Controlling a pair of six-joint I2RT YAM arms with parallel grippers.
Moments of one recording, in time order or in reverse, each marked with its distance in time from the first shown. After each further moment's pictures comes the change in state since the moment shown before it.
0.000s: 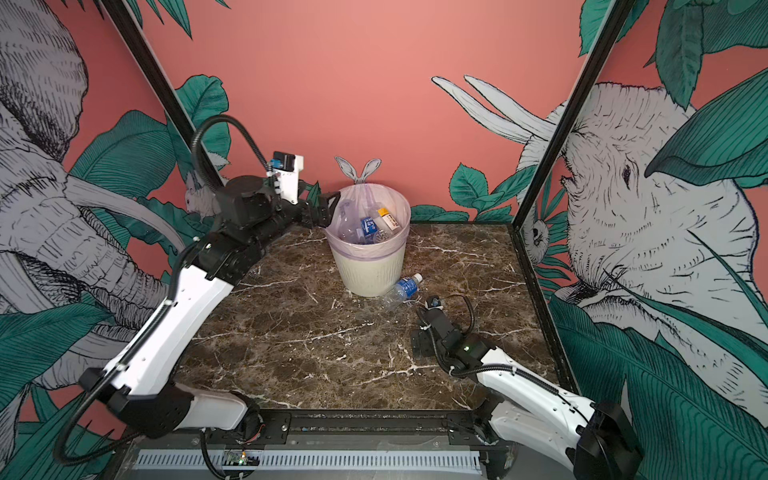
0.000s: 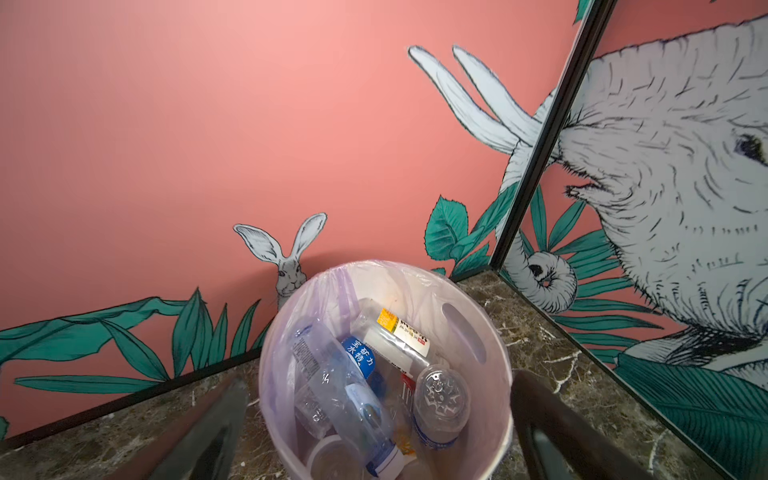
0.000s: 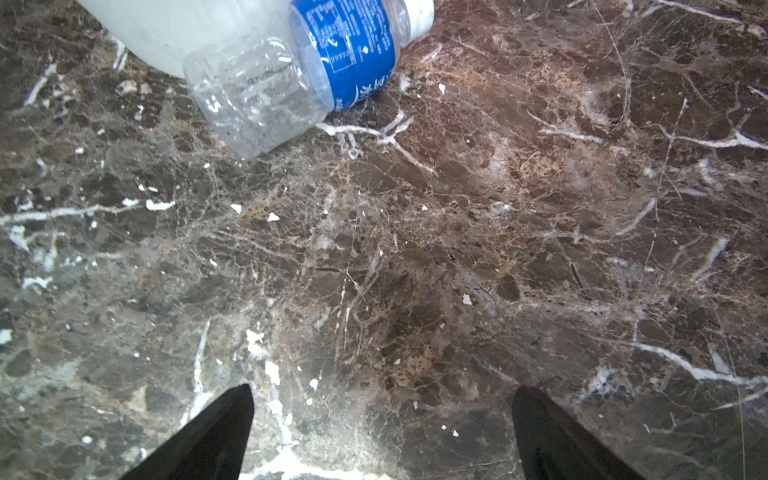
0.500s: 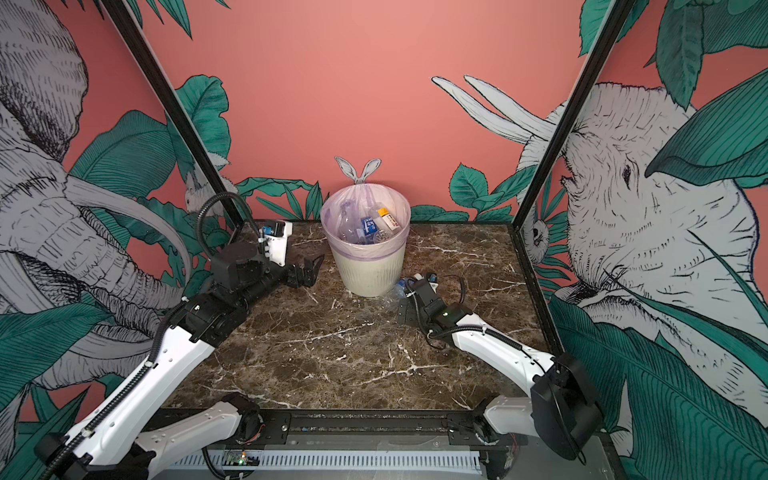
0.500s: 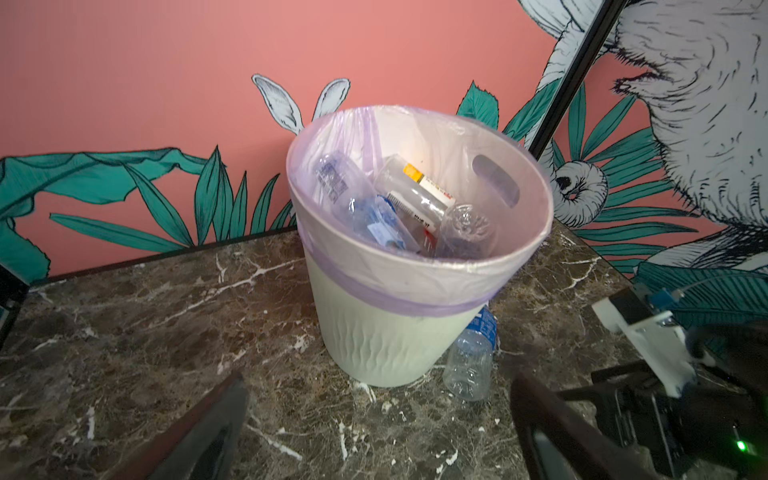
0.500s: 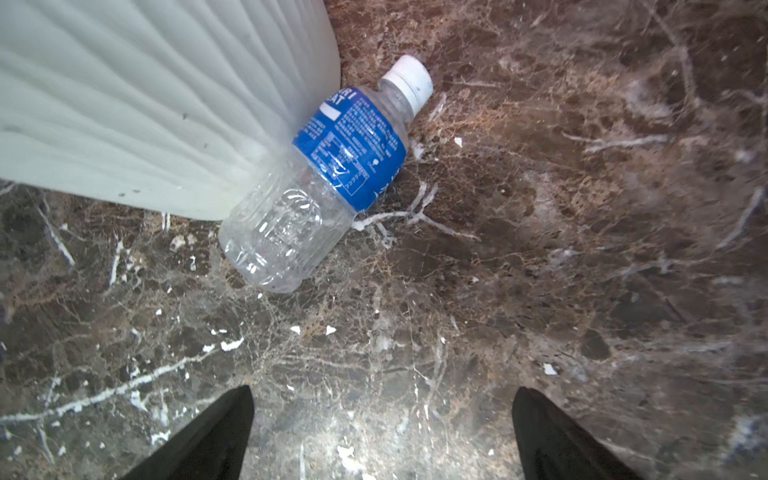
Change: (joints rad) left arm 0.000 -0.370 -0.600 0.008 -0.035 -0.055; right arm -0.112 0.301 0.198 0.101 -0.116 0.260
